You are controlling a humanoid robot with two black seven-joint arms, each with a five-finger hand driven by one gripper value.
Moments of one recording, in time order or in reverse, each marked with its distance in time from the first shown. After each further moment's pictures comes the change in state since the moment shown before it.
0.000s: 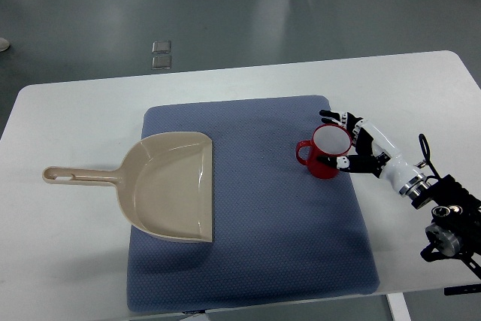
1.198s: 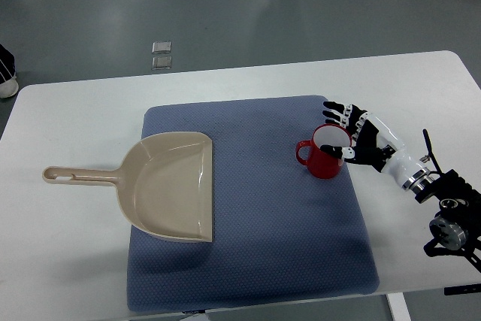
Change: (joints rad) left arm 0.000 0.000 0.000 0.000 0.000 0.000 0.000; right arm 0.016 -0.020 0.001 0.008 0.114 0.093 0.000
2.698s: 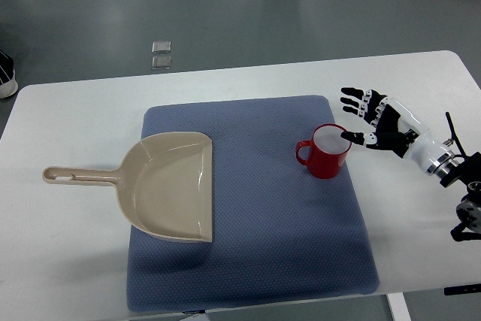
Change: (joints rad) left arm 0.000 0.000 0.000 0.000 0.000 0.000 0.000; right arm 0.056 -0.108 -0.041 -0.001 0.075 0.052 0.000
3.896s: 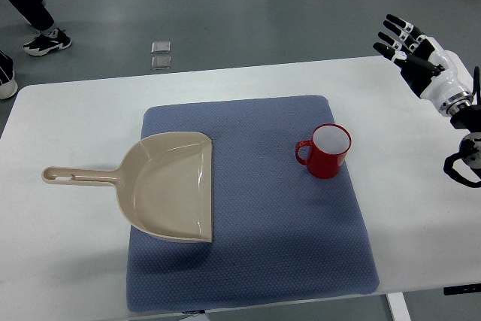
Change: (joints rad) left arm 0.000 0.000 0.000 0.000 0.000 0.000 0.000; right arm 0.224 -0.021 -0.010 -0.119 0.486 -0.048 -0.187
